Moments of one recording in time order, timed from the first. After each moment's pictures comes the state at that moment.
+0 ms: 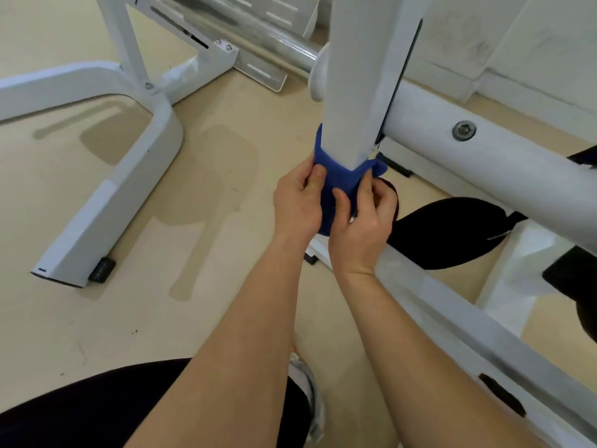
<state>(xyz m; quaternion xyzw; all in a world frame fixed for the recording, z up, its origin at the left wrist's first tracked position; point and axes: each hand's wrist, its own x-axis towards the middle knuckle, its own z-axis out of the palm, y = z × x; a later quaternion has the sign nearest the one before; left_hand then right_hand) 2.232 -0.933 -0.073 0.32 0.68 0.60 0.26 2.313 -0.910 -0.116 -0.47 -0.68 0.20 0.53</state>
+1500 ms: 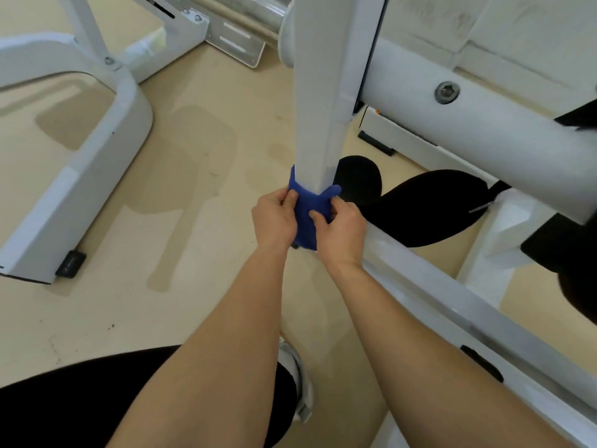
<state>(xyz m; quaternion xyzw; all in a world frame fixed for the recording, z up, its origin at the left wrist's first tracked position) 2.231 -0.935 -0.171 0.25 0.79 0.48 0.28 2.337 -0.912 -0.160 -0.57 -0.70 0.34 0.26</state>
